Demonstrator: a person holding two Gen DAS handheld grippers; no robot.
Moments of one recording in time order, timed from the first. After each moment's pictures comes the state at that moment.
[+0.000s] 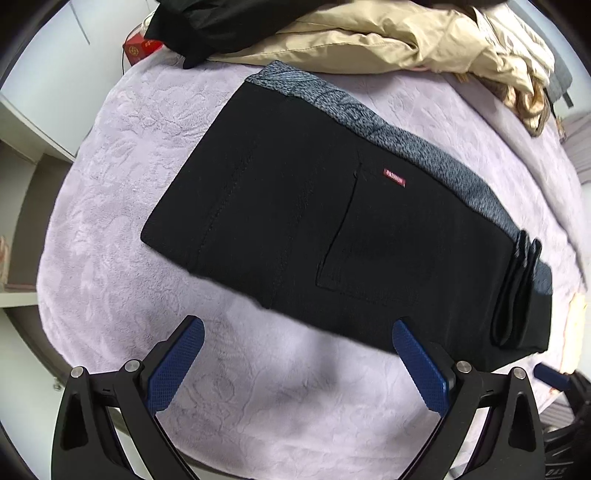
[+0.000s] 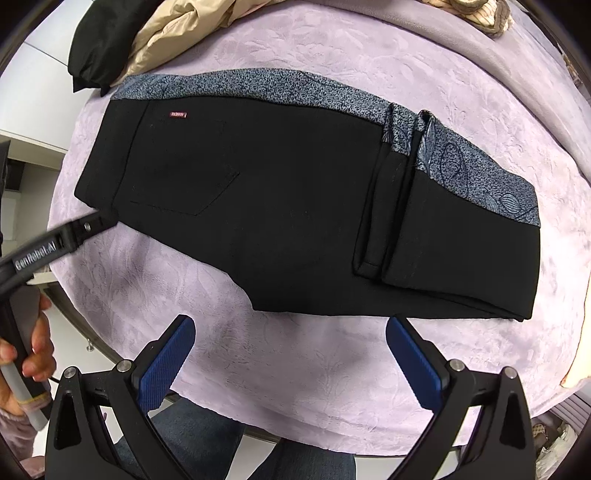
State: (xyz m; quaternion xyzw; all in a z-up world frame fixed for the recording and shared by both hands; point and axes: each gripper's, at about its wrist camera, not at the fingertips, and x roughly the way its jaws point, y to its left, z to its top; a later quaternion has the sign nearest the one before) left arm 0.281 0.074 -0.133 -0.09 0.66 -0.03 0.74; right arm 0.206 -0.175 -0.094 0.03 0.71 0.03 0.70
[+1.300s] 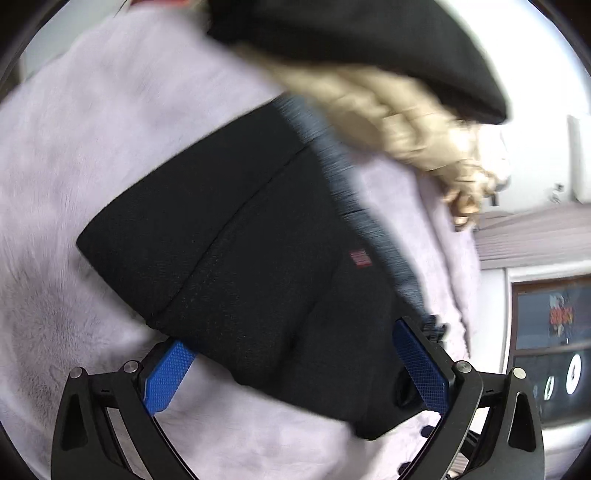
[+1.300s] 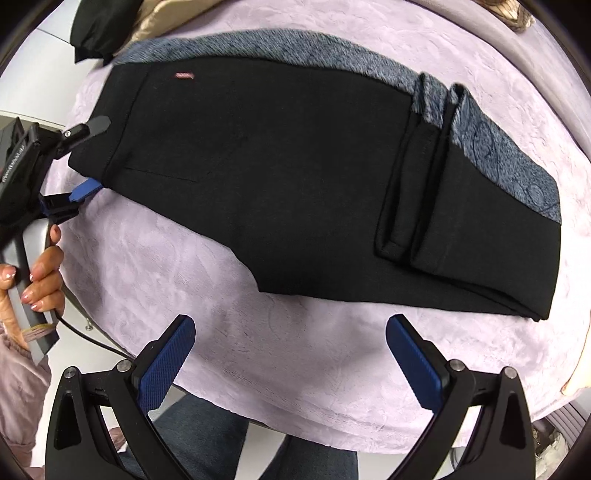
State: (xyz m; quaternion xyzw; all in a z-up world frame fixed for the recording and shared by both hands) left arm 0.296 0.140 -0.157 -0.34 0.55 -0.15 0.74; right arm 0.203 -0.166 -0.108 0.03 0.73 0.06 0.68
